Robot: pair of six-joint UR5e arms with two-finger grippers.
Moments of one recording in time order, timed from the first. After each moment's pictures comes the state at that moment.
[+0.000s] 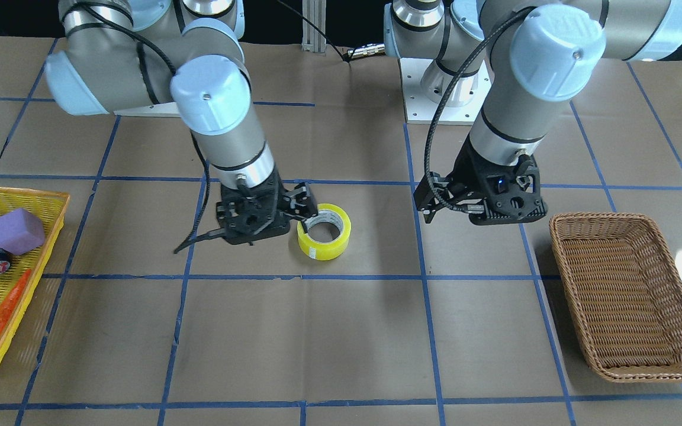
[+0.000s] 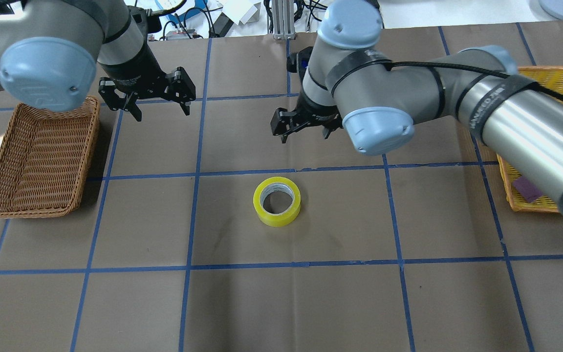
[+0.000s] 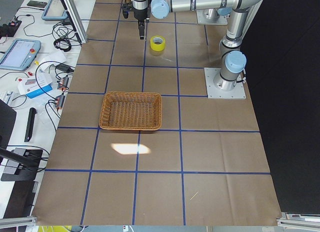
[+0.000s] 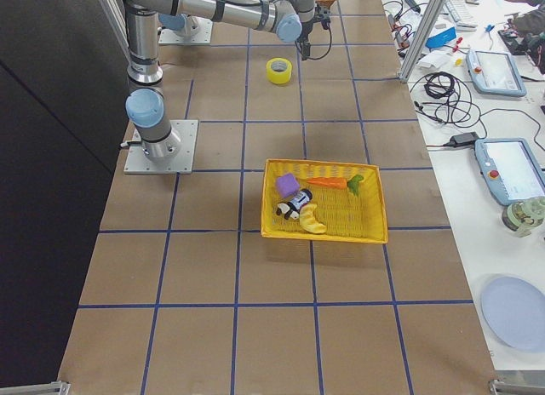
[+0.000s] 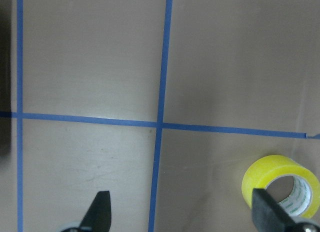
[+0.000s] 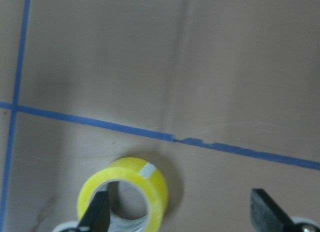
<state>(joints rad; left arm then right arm) -1.61 -1.76 -1.58 -1.38 1.57 -0.14 1.78 -1.32 1.67 -2.04 -1.43 0.07</state>
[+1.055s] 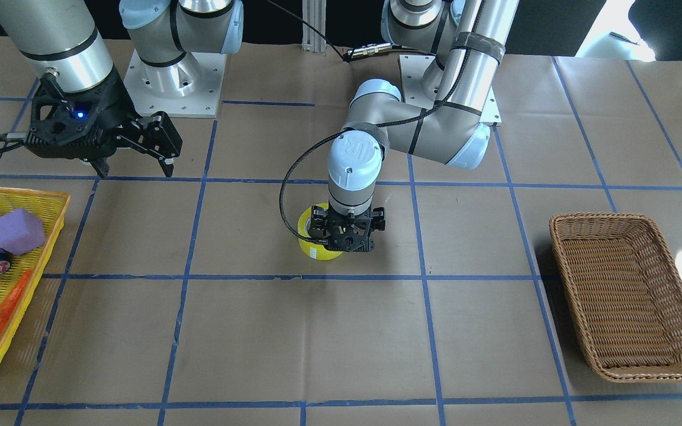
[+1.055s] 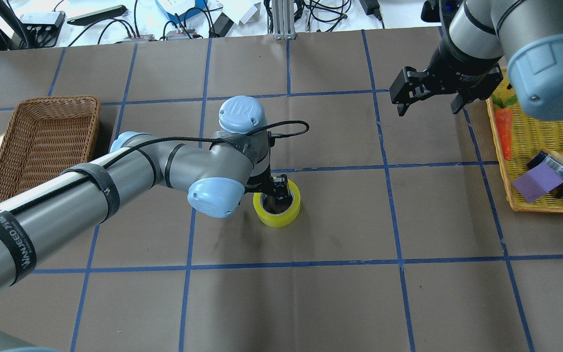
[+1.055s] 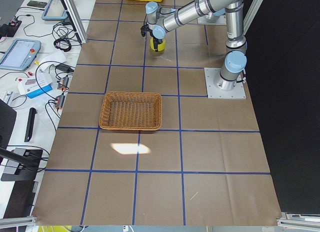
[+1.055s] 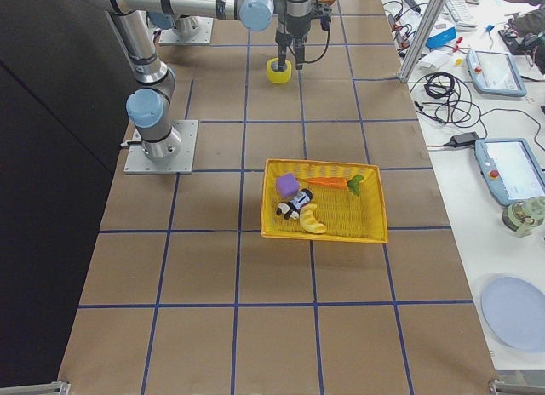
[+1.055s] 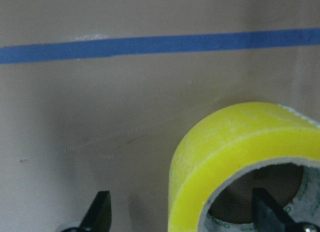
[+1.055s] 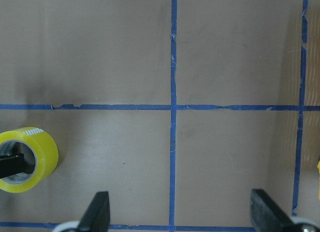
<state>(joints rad) -1.90 -1.98 -1.89 -0.97 1.57 -0.28 1.55 -1.59 1.67 -1.73 -1.54 -0.04</state>
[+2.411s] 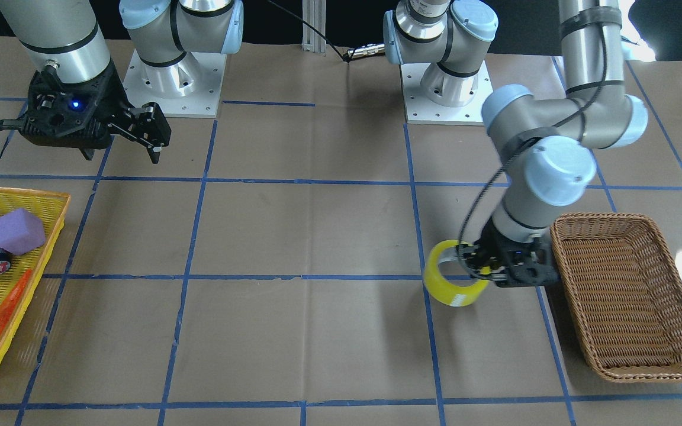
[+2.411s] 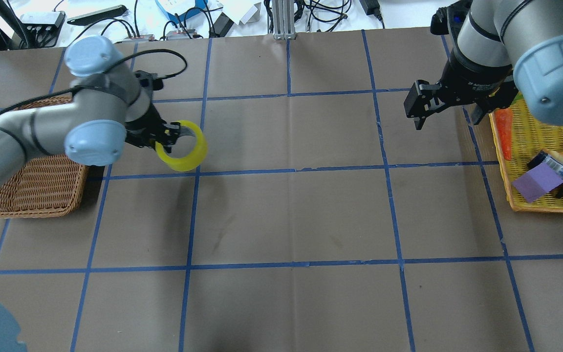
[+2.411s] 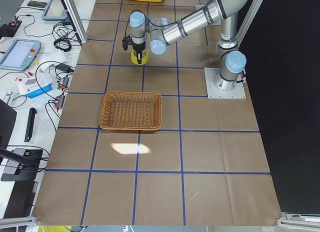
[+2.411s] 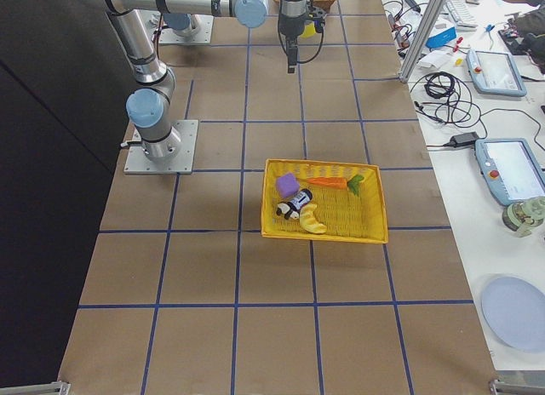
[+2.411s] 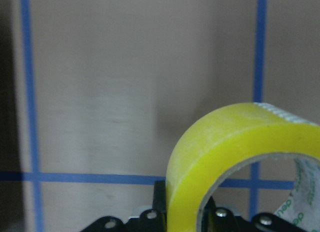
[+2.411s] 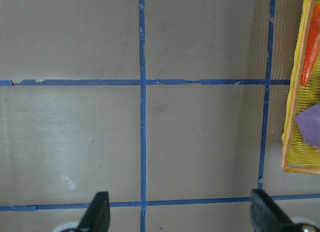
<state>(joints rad) -1.36 -1.87 -1.81 -0.97 1.58 0.18 1.55 -1.60 1.67 -1.64 -1.65 -0.03</state>
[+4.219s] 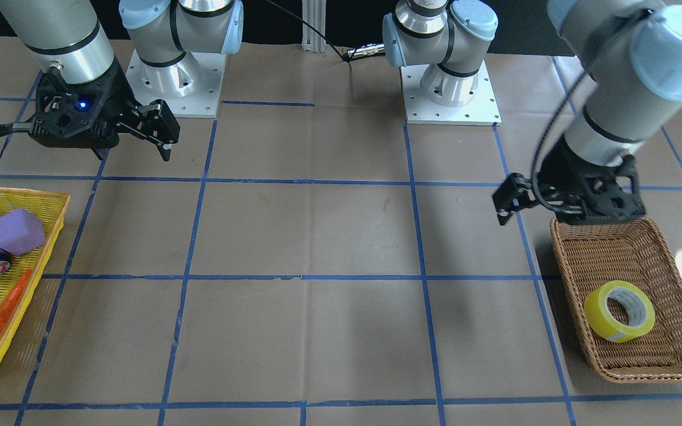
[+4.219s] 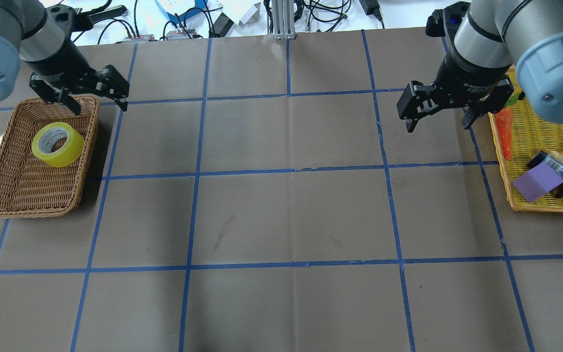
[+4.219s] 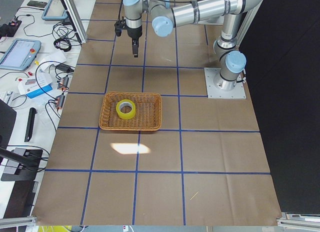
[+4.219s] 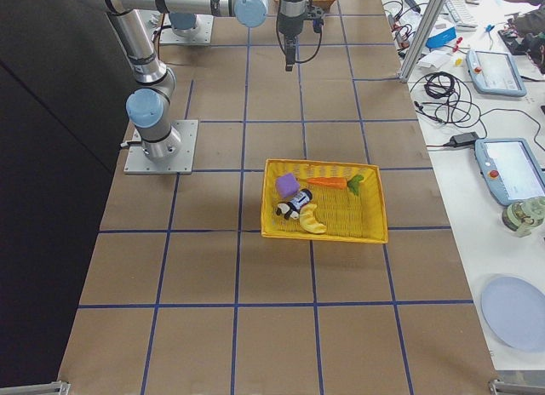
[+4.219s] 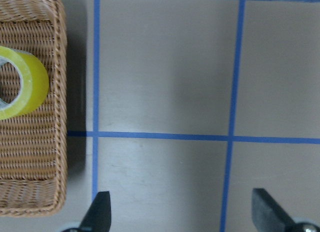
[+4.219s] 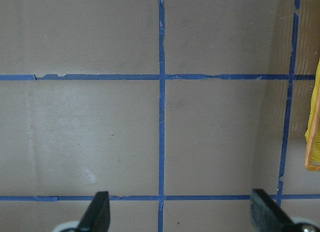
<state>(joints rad) -1.47 -1.68 -1.58 -1.42 1.58 0.04 1.55 -1.60 1.67 -1.63 -1.58 -0.04</state>
